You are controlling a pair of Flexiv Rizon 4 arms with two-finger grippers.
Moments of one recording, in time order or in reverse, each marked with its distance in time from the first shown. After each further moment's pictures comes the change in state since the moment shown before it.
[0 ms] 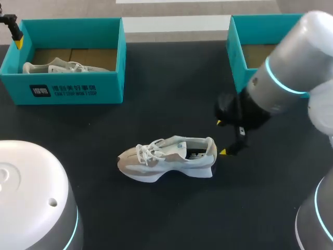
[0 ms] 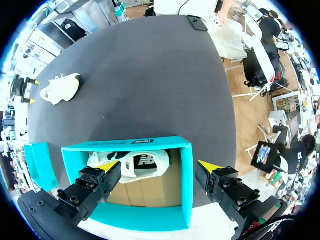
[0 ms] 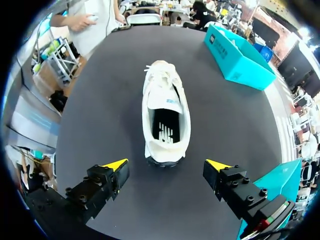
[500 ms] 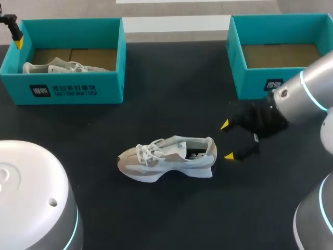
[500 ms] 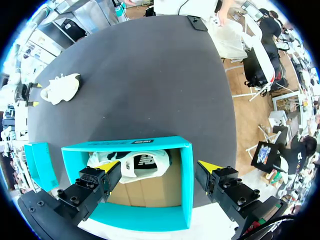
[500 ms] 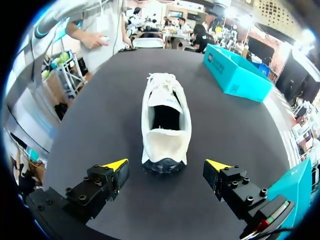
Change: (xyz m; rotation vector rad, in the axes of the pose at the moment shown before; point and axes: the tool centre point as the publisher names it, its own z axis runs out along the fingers) left arm 0.000 0.000 0.000 0.000 0.000 0.000; right arm -0.003 -0.021 0.028 -0.269 0.011 -0.014
